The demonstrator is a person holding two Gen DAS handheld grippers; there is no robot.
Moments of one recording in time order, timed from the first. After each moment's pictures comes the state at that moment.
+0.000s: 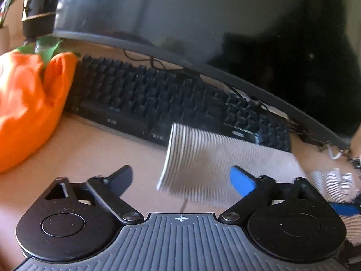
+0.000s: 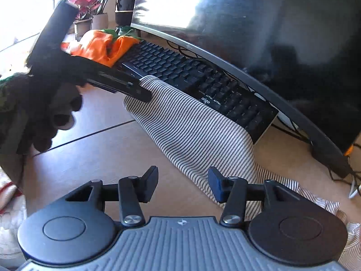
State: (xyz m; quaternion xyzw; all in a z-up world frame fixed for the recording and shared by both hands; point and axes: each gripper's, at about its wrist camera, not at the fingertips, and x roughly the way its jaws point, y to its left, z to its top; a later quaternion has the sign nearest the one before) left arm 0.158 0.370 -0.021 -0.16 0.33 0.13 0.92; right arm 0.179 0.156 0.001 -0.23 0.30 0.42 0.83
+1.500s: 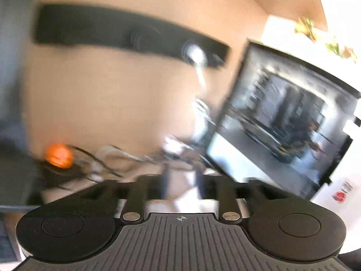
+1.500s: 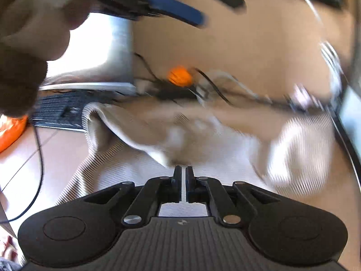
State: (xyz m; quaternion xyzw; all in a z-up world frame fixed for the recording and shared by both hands) left arm 0.249 0.010 0.115 -0.06 0.29 -0.32 0.90; right arm 0.162 -0.105 0.011 0.00 0.35 0.17 0.92
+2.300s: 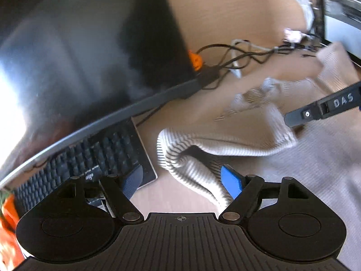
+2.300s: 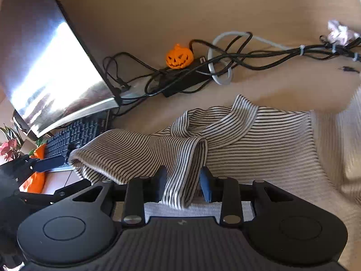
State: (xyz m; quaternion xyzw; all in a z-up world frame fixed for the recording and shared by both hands) left arm 0.211 0.117 -0.004 0.19 0.37 -0.02 0.91; right arm 0.278 -0.090 -0.035 0.17 0.42 0.23 0.86
